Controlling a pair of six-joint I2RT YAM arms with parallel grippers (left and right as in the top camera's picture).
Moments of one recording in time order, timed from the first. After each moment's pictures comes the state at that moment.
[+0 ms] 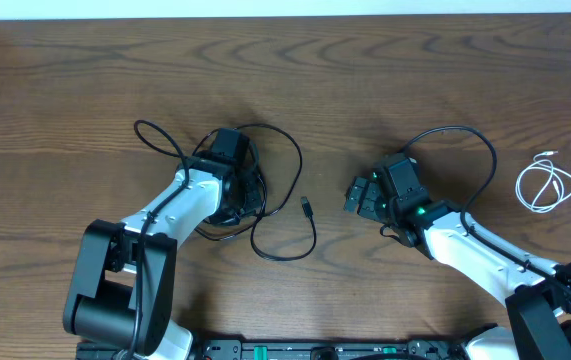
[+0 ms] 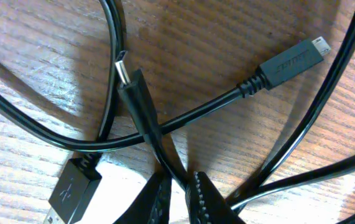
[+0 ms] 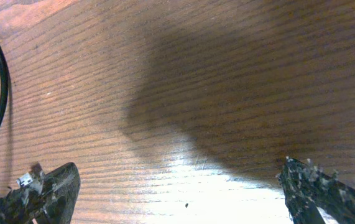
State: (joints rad) left arm -0.28 1.71 0.90 -0.63 0.11 -0.64; right arm 0.48 1.53 0.67 -0.18 0.01 0.80
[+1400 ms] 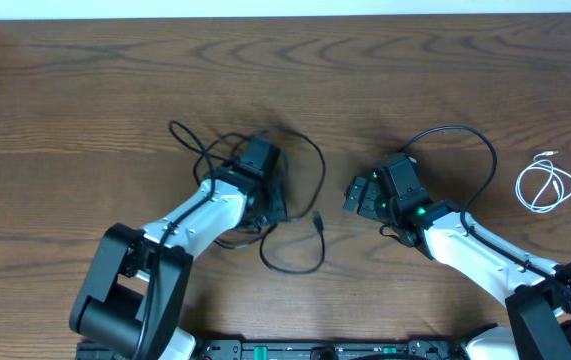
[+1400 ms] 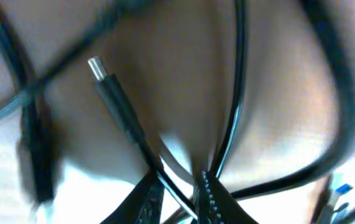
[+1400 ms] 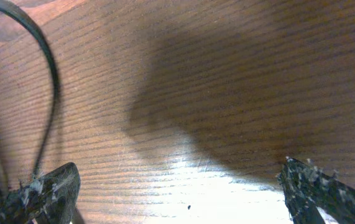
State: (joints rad) left arm -0.45 1.70 0.88 -0.56 0.13 -0.64; right arm 0.48 1.53 0.67 -0.17 0.01 0.80
